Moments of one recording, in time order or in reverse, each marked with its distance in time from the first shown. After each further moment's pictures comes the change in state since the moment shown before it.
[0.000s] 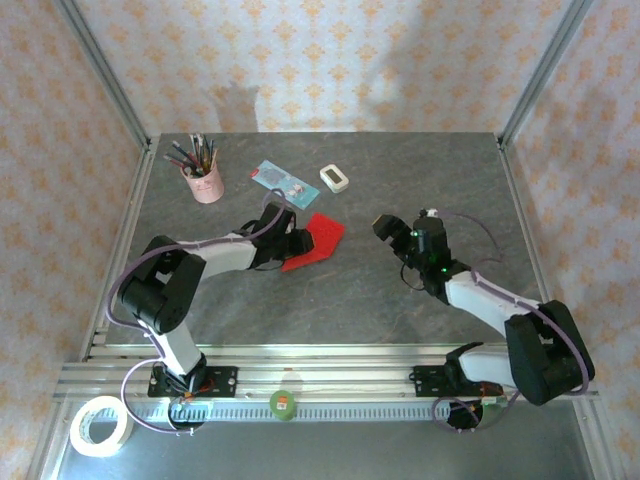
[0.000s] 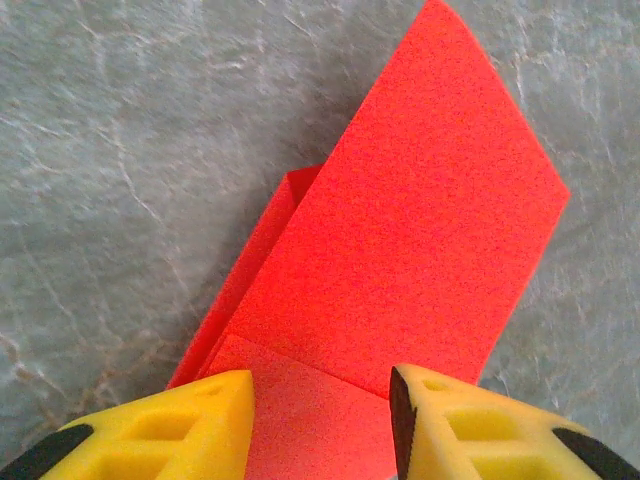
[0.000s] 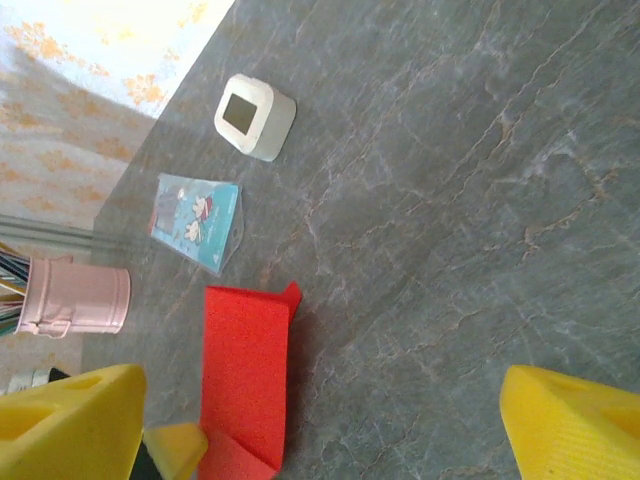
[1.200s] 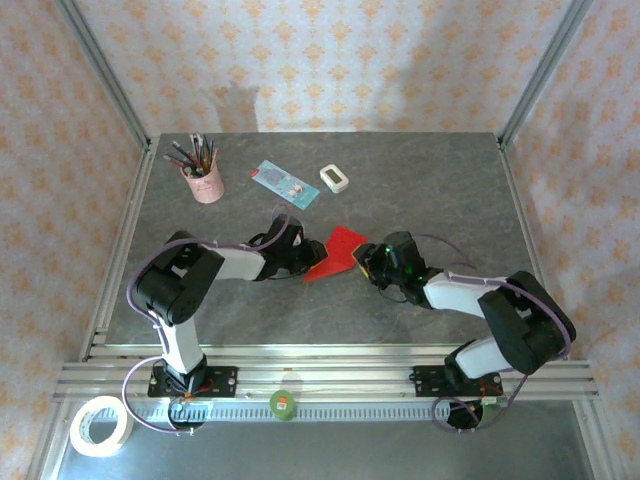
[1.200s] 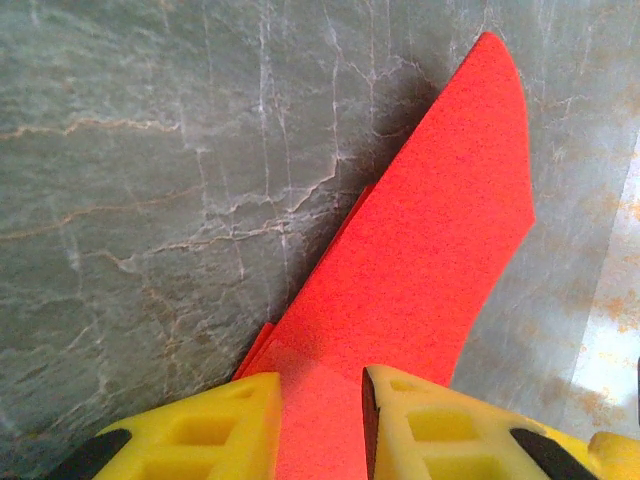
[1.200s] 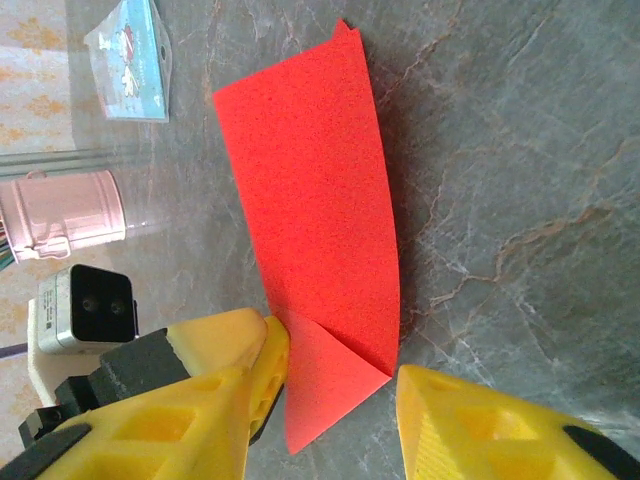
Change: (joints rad) left arm -0.068 0.087 -0.086 0.263 0.195 -0.316; right arm 0.186 0.177 -0.034 0.084 -0.107 0.381
